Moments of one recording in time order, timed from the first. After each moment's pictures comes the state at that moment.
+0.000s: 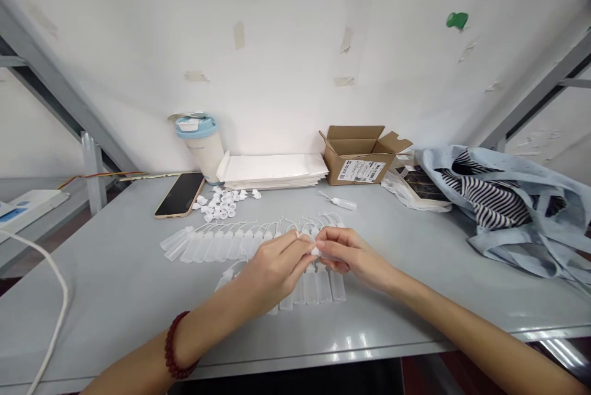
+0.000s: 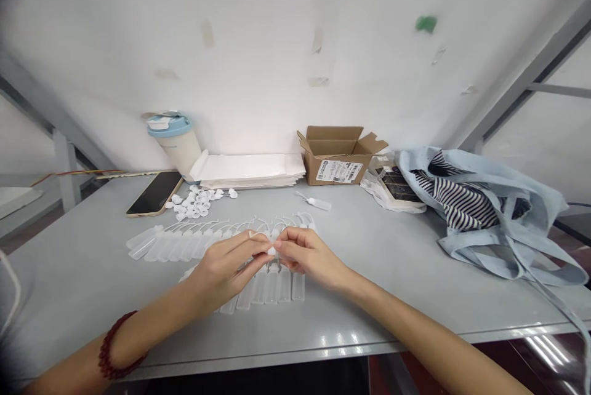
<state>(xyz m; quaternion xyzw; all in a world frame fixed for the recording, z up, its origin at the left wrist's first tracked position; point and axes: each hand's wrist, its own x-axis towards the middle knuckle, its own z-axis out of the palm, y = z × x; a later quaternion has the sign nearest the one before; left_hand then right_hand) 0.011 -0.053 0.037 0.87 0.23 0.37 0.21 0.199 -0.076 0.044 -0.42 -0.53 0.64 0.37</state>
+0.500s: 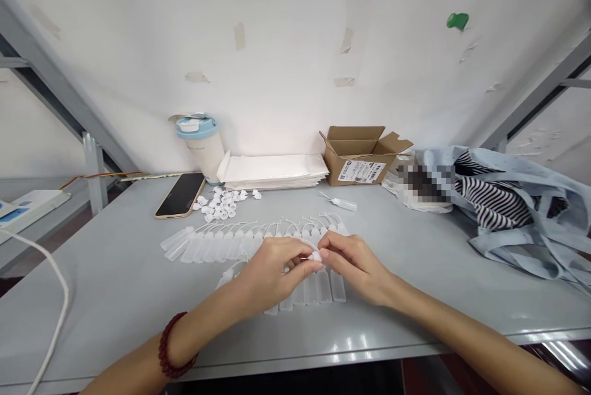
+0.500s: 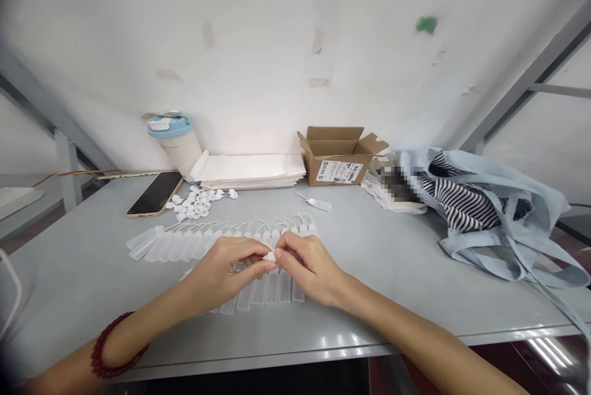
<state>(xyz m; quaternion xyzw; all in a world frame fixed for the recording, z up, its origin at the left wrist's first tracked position) 0.010 -0.055 0.049 0.85 0.30 0.25 0.35 0.200 -0.088 0.045 -0.45 -0.72 0.40 0.34</state>
